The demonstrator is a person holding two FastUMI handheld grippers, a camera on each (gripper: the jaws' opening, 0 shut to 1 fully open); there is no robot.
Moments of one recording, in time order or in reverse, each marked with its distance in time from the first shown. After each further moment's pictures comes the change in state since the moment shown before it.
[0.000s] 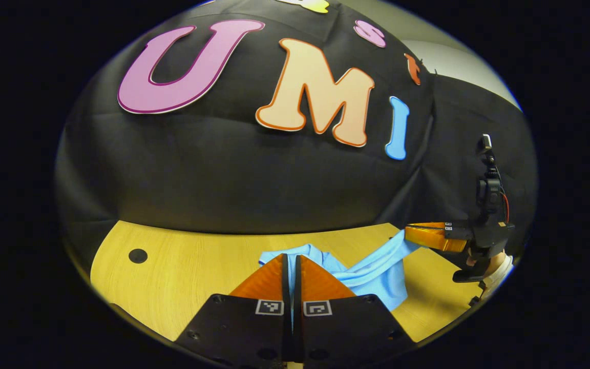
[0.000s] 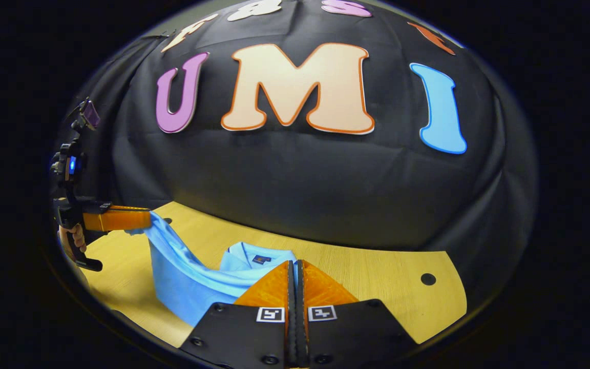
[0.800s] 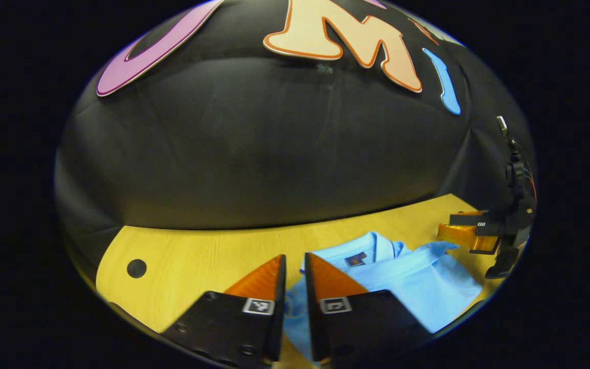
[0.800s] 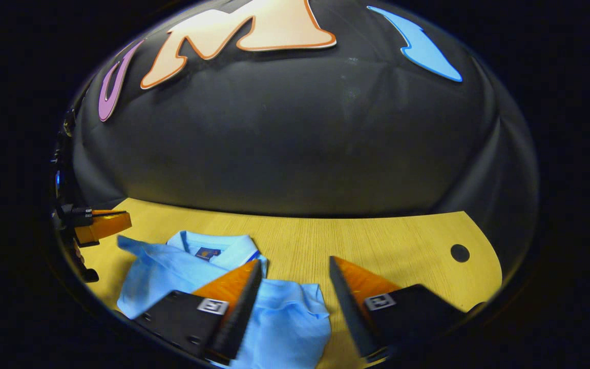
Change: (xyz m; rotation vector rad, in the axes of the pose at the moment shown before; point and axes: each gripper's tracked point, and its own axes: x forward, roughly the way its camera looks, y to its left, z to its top) left arm 0.114 0.067 -0.060 0.145 0.153 0.225; right arm 0.115 -0.055 -0.088 0.124 0.145 -0.088
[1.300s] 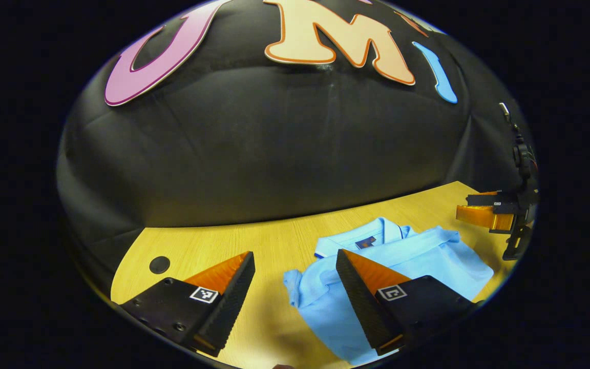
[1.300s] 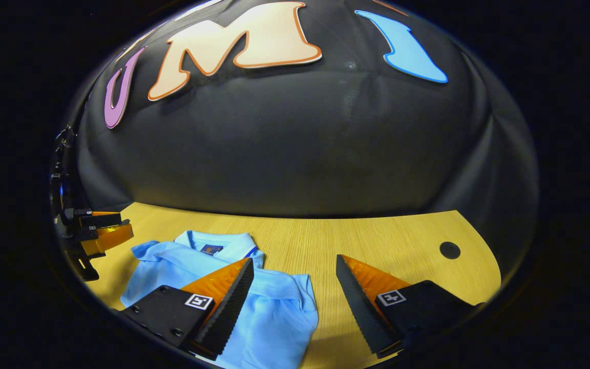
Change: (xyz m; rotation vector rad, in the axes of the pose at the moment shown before) left arm -0.044 -0.001 -0.013 0.036 -0.021 0.032; right arm -0.040 -0.013 0.001 0.033 -0.045 0.025
